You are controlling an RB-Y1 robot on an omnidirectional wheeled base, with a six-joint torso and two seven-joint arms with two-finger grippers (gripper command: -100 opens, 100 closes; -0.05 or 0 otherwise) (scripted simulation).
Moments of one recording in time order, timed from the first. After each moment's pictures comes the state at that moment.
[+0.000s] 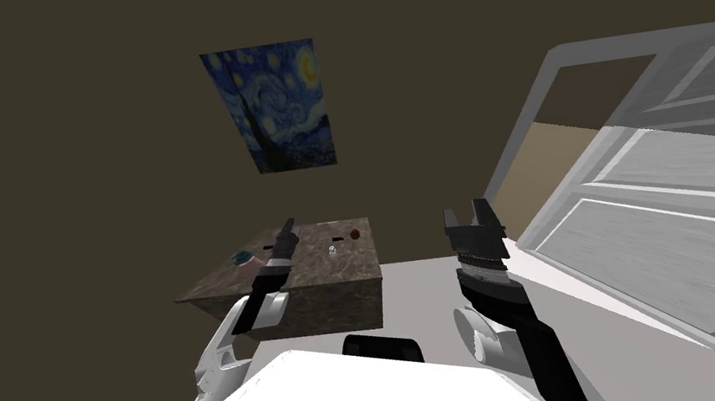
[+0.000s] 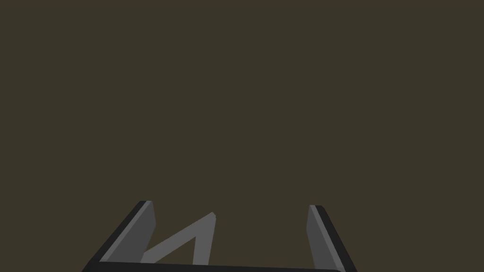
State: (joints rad) left arm 0.33 0.27 0.21 -2.16 -0.05 -0.23 0.06; right arm 0.46 0.03 0.03 -2.37 -0.01 -0.46 0.01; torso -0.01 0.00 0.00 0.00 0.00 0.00
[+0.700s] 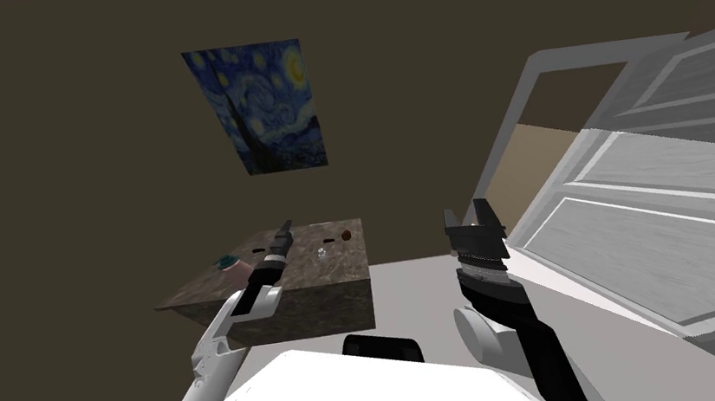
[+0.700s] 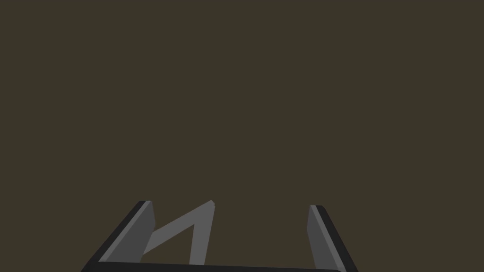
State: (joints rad) left arm 0.28 0.34 0.28 -2.07 -0.01 -0.06 0.01; right arm 0.46 0.03 0.03 -2.37 -0.01 -0.46 0.01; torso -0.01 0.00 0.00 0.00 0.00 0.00
